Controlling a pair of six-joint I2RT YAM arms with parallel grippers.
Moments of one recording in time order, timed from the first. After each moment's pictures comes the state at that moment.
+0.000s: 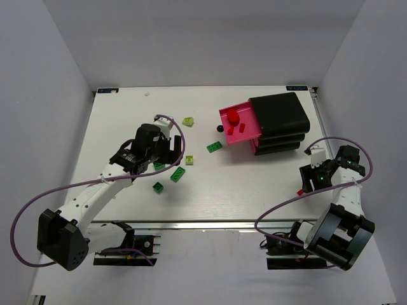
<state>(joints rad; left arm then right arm) -0.50 1.16 0.92 -0.42 -0.01 -0.20 -0.50 1.16 0.77 -0.85 -0.35 -0.82</state>
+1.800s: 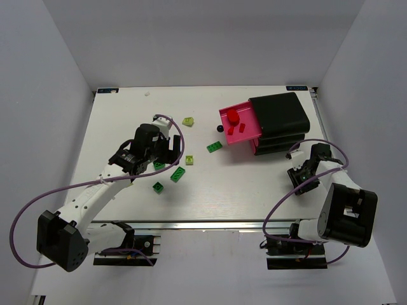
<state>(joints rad) -0.50 1.15 0.92 -0.42 -0.04 -0.19 -0.23 1.34 0.67 -0.66 -0.16 -0.69</state>
